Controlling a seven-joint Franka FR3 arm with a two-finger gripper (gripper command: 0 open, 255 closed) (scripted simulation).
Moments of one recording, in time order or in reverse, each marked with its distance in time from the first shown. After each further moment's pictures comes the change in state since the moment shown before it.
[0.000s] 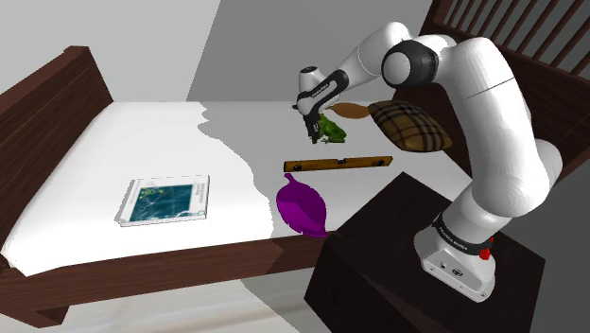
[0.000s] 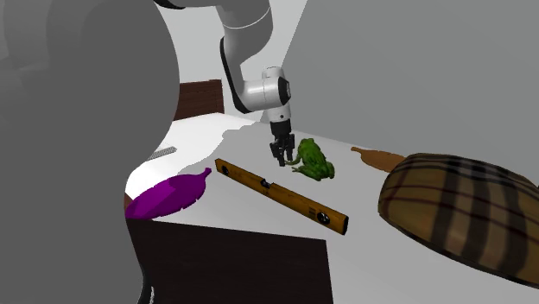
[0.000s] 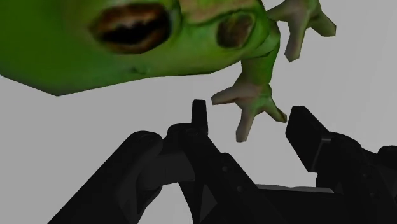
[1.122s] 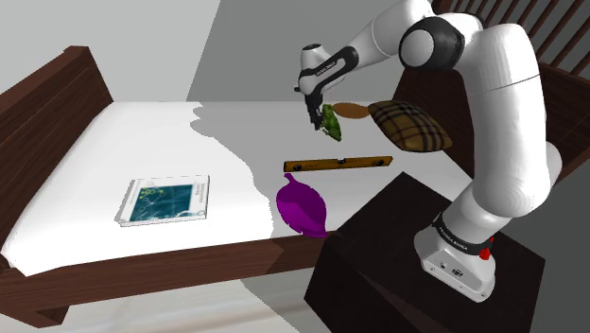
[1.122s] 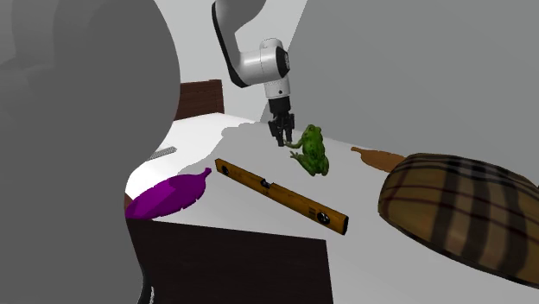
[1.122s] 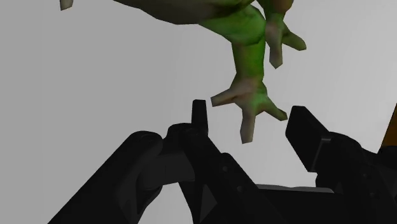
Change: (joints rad) arm 0.010 -0.172 0.002 -0.065 0.002 -0.107 -0.013
